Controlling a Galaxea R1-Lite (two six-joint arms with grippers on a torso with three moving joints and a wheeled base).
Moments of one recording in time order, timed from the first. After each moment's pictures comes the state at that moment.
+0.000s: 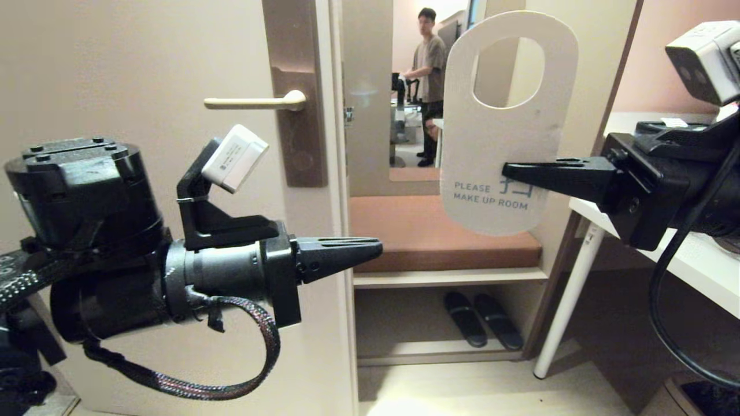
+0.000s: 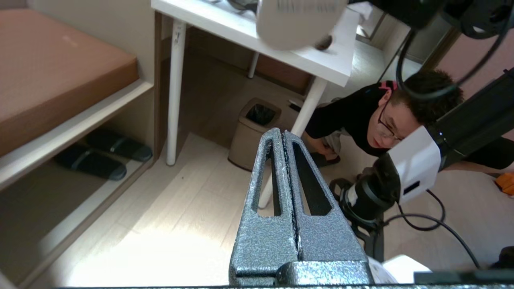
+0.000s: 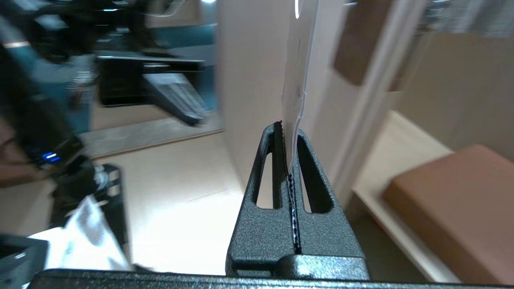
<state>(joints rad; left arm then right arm) -0.65 1.49 -0.75 -0.67 -0.57 -0.31 0.39 1.41 -0.98 -0.37 0.75 0.00</state>
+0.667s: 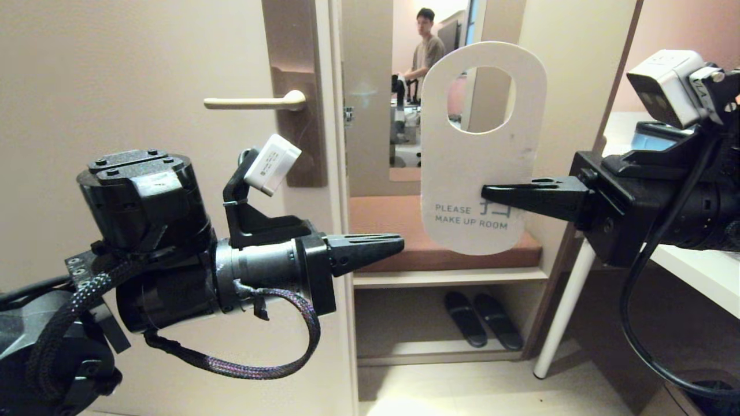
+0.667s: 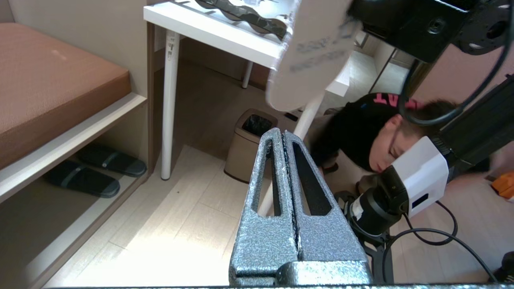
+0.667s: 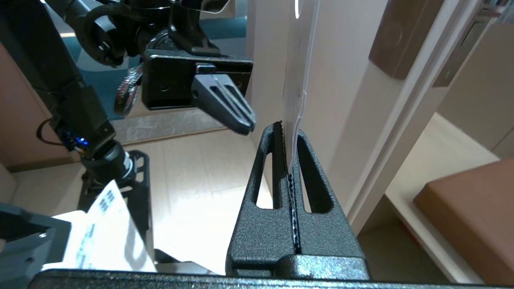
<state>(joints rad) -0.67 1.59 -0.76 -0.80 -0.57 -0.33 0.41 1.46 -0.95 -0.43 0.83 0.00</state>
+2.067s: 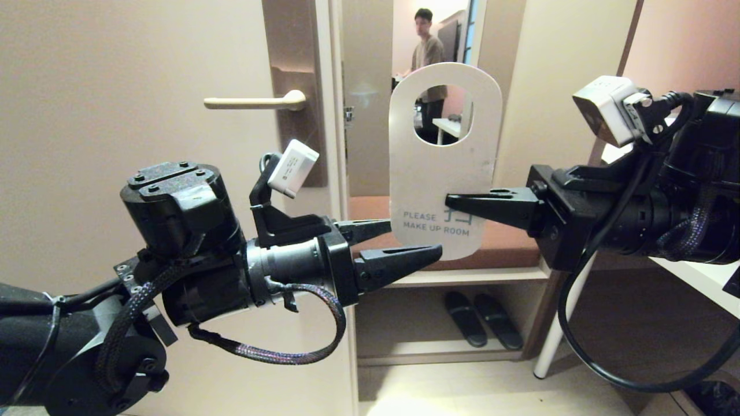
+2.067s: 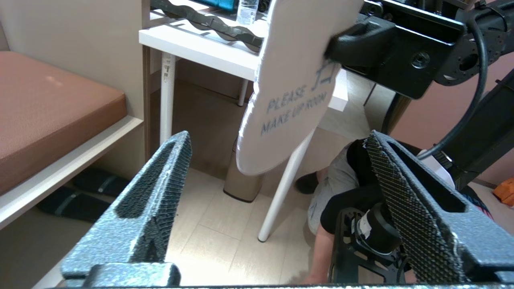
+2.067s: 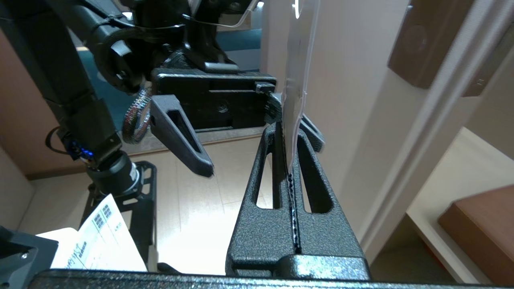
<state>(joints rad) -0.68 1.70 -0.76 -0.99 -0.58 -0.35 0.47 1.57 -0.91 -0.64 0.83 0.08</state>
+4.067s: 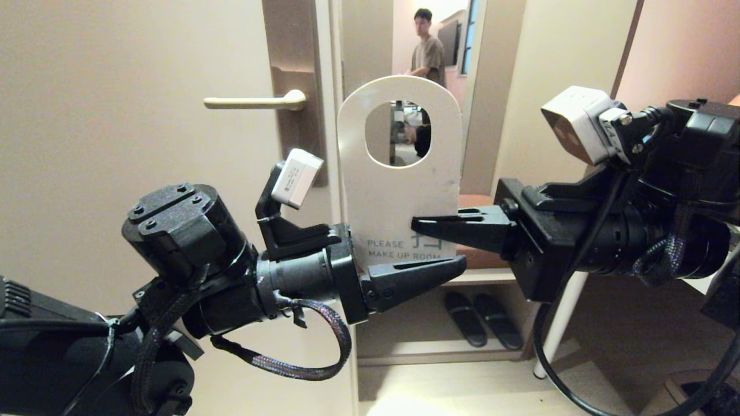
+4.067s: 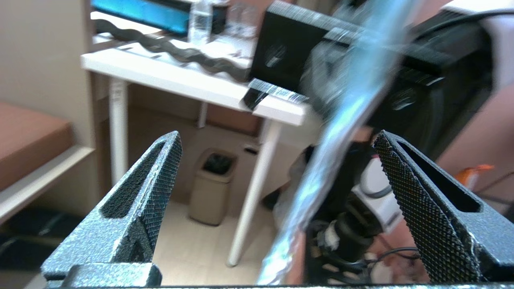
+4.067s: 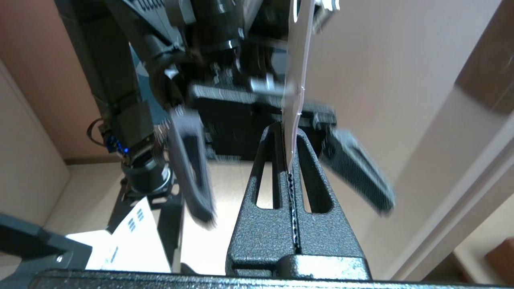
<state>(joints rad) -0.72 1.77 -0.69 -1.30 -0.66 -0.47 0.58 1.60 -0.89 -0.70 0.84 0.09</state>
